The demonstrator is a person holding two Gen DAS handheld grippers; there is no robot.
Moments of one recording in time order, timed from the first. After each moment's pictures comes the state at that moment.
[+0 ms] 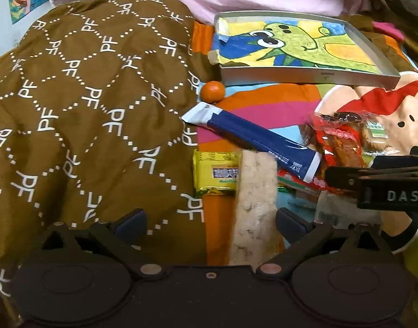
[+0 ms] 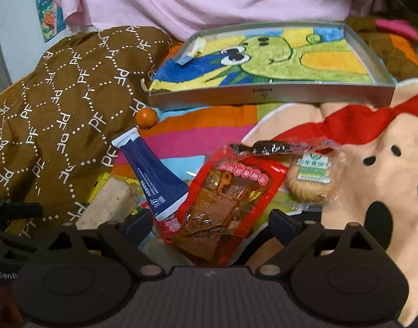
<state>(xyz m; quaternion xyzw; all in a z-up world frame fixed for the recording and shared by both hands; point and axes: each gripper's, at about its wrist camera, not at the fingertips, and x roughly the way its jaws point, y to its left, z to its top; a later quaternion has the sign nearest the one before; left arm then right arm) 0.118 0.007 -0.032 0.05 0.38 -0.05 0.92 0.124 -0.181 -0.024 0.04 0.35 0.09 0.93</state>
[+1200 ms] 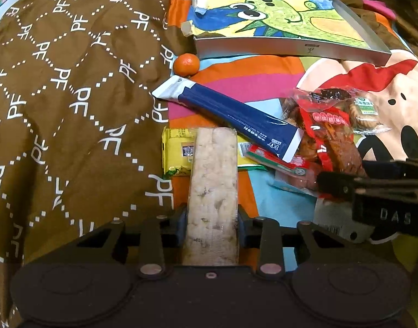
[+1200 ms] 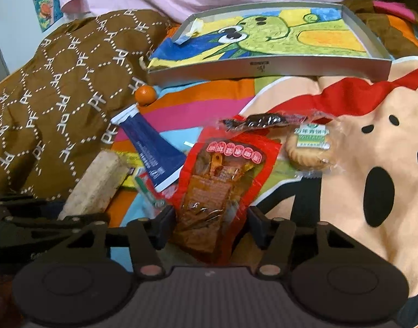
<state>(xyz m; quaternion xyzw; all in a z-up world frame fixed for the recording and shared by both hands) 0.127 -0.009 -0.046 0.05 0.43 -0.08 0.90 0.109 -0.183 -0.032 0.03 0.39 0.09 0.92</state>
